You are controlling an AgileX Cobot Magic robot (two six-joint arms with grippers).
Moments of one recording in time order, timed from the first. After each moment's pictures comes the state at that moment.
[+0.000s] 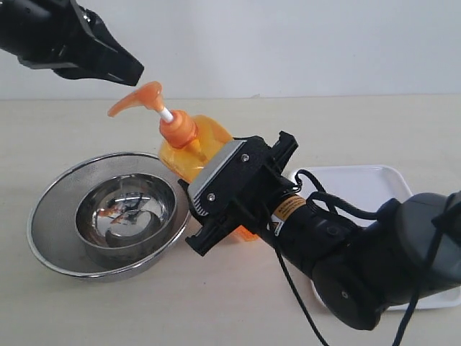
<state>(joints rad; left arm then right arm) -0.38 1.34 -1.23 -0.48 0.85 0.61 0.86 1.89 -0.65 0.17 -1.05 -0.51</state>
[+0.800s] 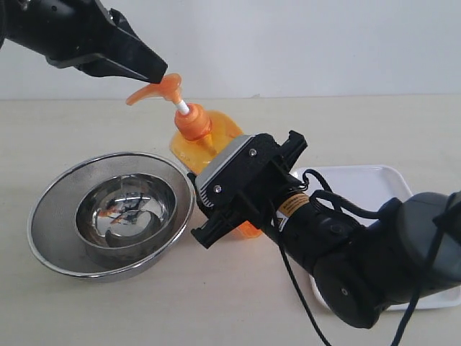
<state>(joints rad) -0.38 1.43 -1.25 -0.60 0.85 0.65 0.86 1.89 -0.65 0.22 -1.05 -0.51</state>
